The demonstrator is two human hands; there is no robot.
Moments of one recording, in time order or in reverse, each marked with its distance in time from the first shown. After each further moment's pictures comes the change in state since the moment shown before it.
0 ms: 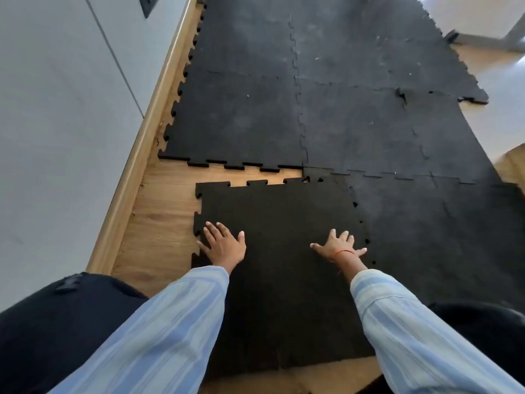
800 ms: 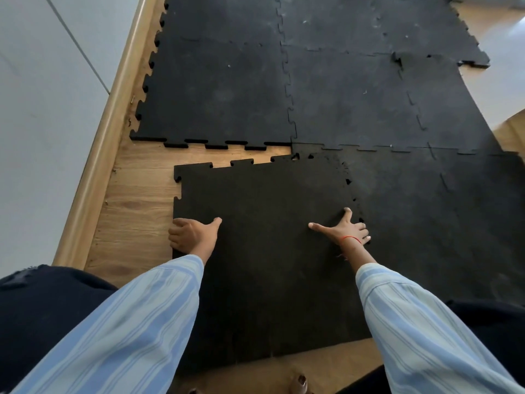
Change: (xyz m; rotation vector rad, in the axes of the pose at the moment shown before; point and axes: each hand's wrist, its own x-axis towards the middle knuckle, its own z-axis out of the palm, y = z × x) left_hand 0.027 -0.008 0.011 -0.279 0.222 -0.426; right_hand 0.035 0.038 0.014 0.320 0.110 0.191
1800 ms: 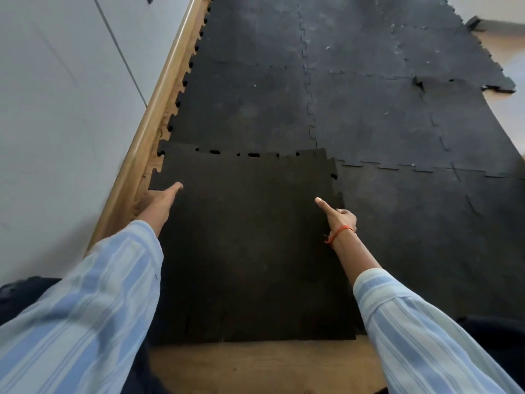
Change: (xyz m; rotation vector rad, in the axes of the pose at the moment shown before) left_hand 0.112 -0.001 -0.110 -0.457 -0.125 -0.022; right_hand -0.030 -0.070 0.002 0.870 -0.050 0.043
